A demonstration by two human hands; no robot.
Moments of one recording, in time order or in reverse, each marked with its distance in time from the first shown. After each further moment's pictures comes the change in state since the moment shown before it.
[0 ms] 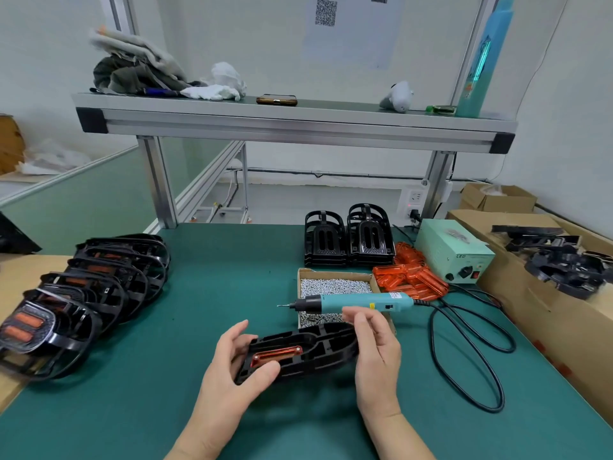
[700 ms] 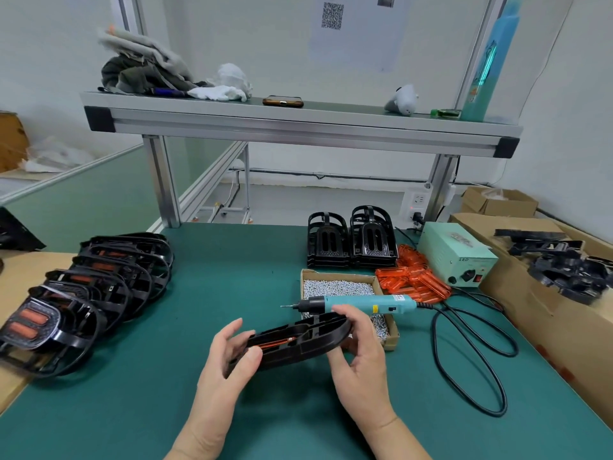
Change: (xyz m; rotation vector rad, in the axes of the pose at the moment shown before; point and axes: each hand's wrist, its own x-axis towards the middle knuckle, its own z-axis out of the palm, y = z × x) left_hand 0.002 -0.003 -0.004 -0.143 0.091 0.006; right_hand -0.009 0.010 0.002 -0.208 -0.266 -0.288
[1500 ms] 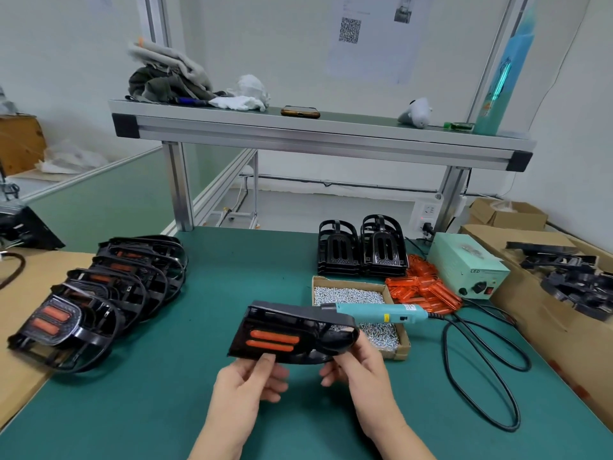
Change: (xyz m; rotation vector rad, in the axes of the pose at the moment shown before) left_hand 0.005 -0.015 0.009 -0.036 0.108 -0.121; right_hand -0.001 -0.007 0.007 0.455 -0.137 0.517
